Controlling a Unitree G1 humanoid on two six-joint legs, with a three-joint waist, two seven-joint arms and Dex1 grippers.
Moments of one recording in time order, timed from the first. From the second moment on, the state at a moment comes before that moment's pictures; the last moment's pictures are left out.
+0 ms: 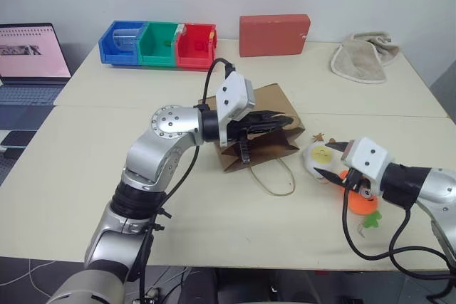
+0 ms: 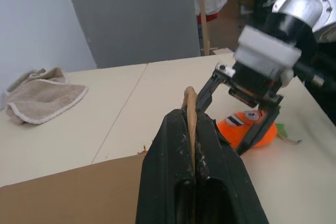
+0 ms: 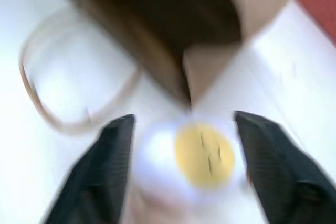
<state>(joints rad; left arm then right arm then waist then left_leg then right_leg) -0.73 0.39 -0.19 -0.19 -0.41 0.47 -0.97 -0.02 -0.88 -0.03 -0.51 0.05 0.41 0.78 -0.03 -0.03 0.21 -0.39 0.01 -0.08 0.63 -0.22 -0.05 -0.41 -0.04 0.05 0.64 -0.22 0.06</state>
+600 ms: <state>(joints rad) -0.72 0.39 -0.19 -0.18 -0.41 0.47 -0.97 -0.11 -0.81 0.14 -0.32 -0.19 0.25 0.65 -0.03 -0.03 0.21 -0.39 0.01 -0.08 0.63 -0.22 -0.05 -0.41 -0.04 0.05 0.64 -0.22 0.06</state>
